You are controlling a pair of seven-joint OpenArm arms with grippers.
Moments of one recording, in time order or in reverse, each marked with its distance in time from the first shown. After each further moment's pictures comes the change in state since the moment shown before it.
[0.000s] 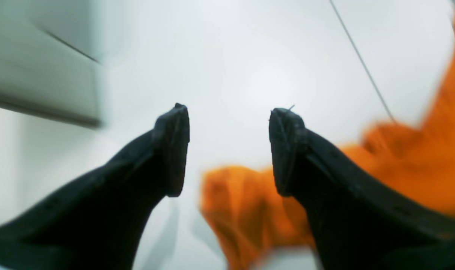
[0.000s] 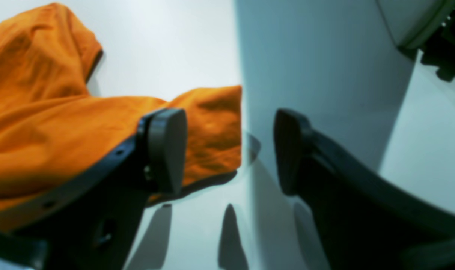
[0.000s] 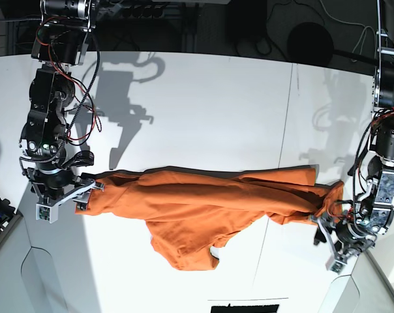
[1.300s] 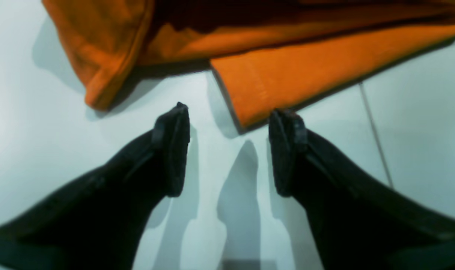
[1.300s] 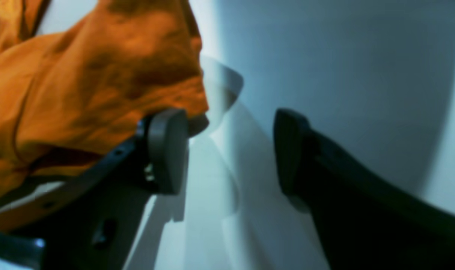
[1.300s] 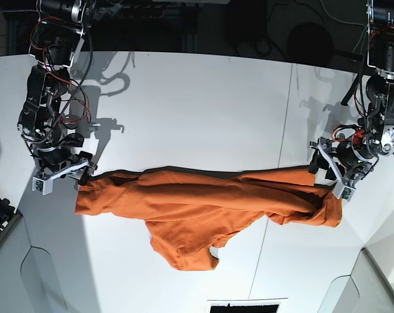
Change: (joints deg) left arm 32.2 -1.8 -17.9 24.8 -12.3 -2.0 7.0; right arm 0.2 1.7 8.2 -18.0 7.5 9.1 7.6
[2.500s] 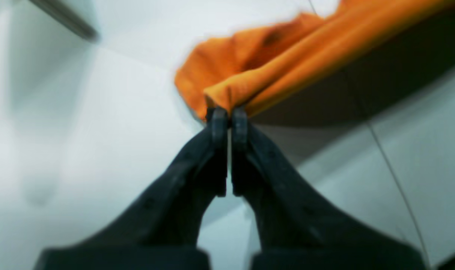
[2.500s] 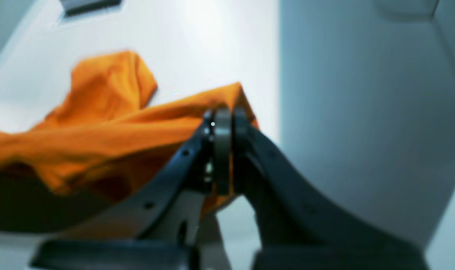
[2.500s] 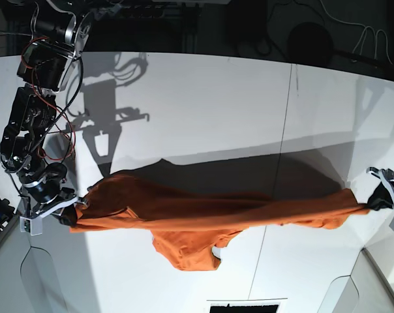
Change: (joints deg) left arm 0.9 -17.0 -10.2 13.9 -18.5 -7.9 16.6; right arm 7.1 1.0 2.1 8.3 5.9 9.2 -11.0
